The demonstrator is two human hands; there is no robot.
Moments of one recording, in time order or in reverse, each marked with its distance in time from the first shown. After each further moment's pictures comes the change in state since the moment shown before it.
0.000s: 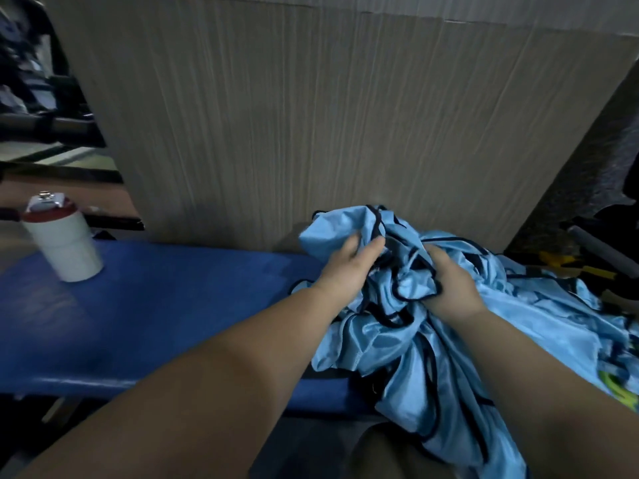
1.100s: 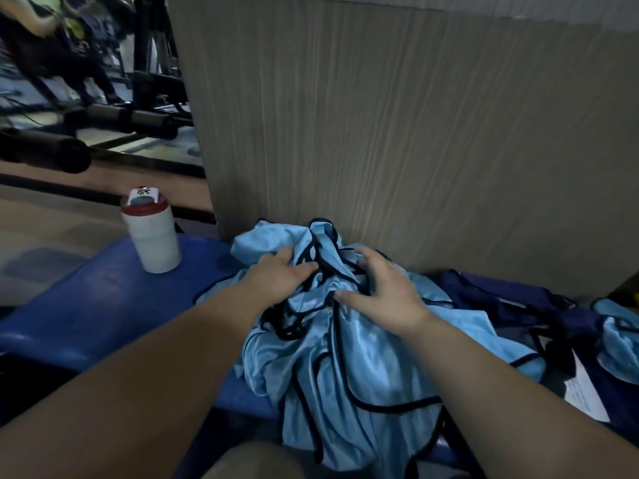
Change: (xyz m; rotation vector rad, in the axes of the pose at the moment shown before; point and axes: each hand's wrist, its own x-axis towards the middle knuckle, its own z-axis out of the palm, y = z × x) left_hand 0.002 -0.080 -0.217 0.489 0.249 -0.287; right_hand 0.033 -0.145 0.146 0.040 -0.320 -0.221
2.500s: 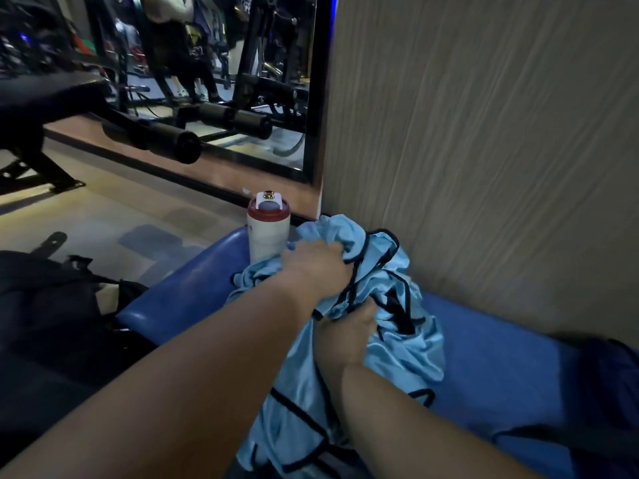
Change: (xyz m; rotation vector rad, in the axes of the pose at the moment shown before) left_hand 0.035 -0.070 -0.103 0.591 0.180 -0.024; right_hand 0.042 -0.157 0.213 0.537 0.225 0.376
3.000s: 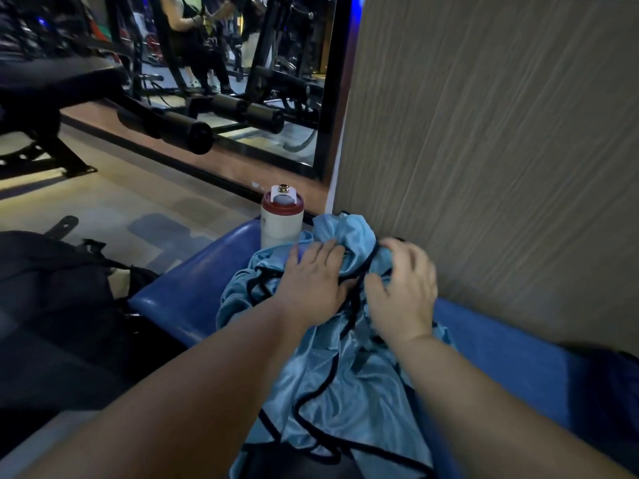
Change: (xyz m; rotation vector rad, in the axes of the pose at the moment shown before) left_hand -0.026 -0.033 0.042 0.006 0.276 0.219; right_hand 0.038 -0.029 -0.060 -0.418 0.101 -0.719
